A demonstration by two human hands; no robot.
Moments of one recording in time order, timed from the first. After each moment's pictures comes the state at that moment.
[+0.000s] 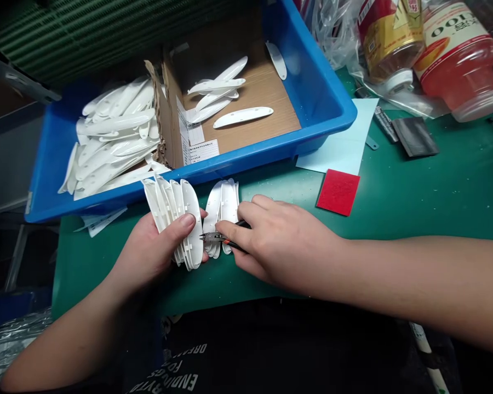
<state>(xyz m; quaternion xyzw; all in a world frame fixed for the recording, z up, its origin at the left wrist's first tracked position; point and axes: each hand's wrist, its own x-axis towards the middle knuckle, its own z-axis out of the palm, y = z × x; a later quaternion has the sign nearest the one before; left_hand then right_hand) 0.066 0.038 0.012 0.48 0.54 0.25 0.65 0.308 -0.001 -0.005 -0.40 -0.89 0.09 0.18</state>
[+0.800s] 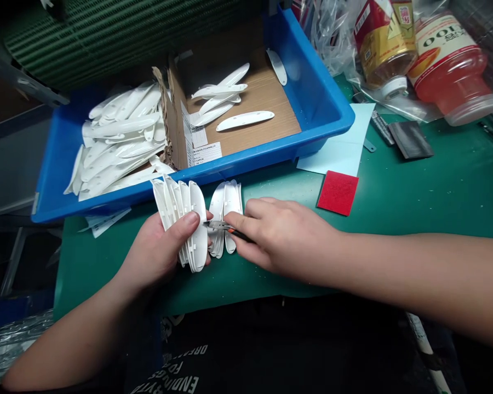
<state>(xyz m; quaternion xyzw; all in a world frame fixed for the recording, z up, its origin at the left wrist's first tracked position) 0.071 0.041 0.018 0.49 0.54 0.25 0.63 0.309 0.002 -0.011 -0.42 -0.88 0.09 0.22</state>
